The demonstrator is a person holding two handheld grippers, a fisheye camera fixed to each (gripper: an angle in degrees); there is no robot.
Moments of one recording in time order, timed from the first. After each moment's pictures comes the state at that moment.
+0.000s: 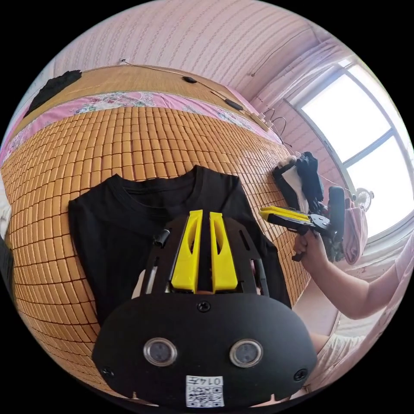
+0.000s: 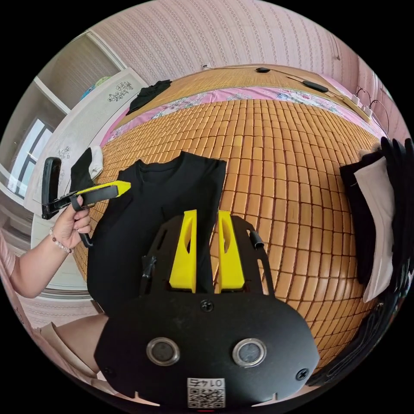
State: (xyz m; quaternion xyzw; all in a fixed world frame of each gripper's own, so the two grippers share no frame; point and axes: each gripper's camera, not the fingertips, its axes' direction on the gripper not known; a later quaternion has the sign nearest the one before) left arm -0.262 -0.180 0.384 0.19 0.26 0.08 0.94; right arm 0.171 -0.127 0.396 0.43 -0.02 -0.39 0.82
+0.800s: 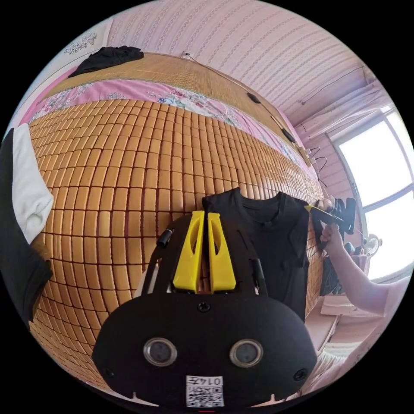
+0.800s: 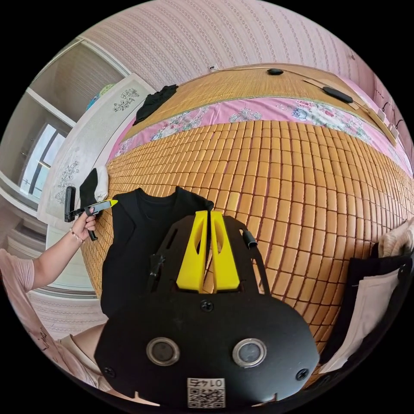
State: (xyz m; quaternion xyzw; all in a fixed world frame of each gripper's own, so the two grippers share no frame) left arm -0.448 -0.199 0.429 0.18 0.26 -0.02 0.95; right arm 0.149 -0.186 0.320 0.40 -0.06 -0.42 0.81
